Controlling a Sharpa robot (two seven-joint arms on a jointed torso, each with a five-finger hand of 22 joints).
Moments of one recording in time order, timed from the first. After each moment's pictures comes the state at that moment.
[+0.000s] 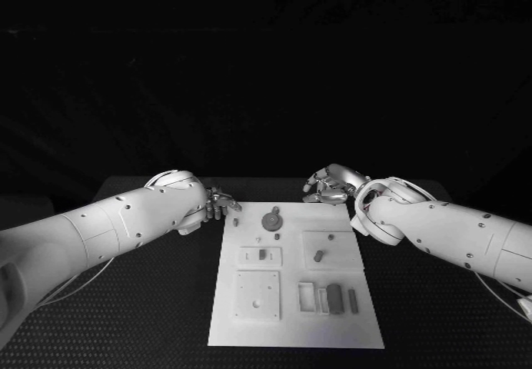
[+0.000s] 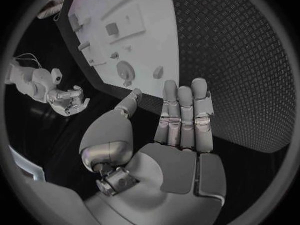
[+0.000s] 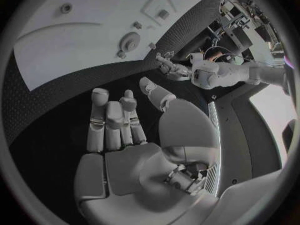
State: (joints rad) left arm 1.32 -0.47 -0.12 0.98 -1.12 0.00 -0.47; left_hand 0.69 -0.11 0.48 -0.15 0.05 0.95 0.10 0.29 0.77 1.19 -0.01 0.70 0.63 1.01 -0.08 1.11 0.74 0.04 1.12 -0.18 0.55 1.26; right arm 1.22 -0.69 -0.01 1.25 -1.17 -0.33 -0.05; right_hand 1.03 -0.12 0.60 -0.23 0.08 0.89 0.12 0.28 0.55 1.02 0.03 1.13 1.07 1.18 -0.08 1.41 0.97 0.25 1.11 0.00 0.89 1.31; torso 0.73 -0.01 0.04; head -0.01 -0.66
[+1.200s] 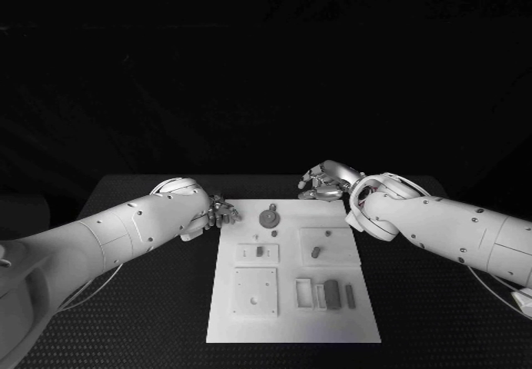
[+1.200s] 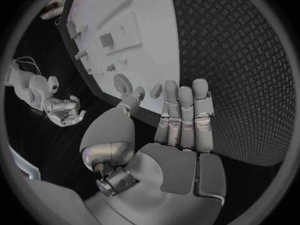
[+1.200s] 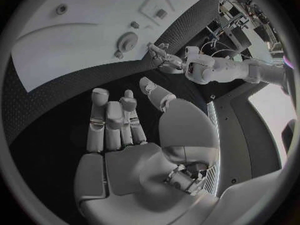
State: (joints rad) left arm 1.27 -0.39 -0.12 0.85 -1.10 0.06 -0.41; left_hand 0.76 -0.06 0.47 -0.18 0.05 0.94 0.11 0.27 0.75 1.19 -0.01 0.71 0.63 1.01 -0.08 1.12 0.74 0.04 1.12 -0.17 0.55 1.29; right arm 1.22 -0.69 -0.01 1.26 -1.17 -0.33 -0.05; right_hand 1.03 -0.12 0.60 -0.23 0.08 0.89 0.12 0.28 0.55 1.02 0.03 1.13 1.07 1.18 -0.08 1.41 0.97 0.25 1.11 0.00 0.89 1.31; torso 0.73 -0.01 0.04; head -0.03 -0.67
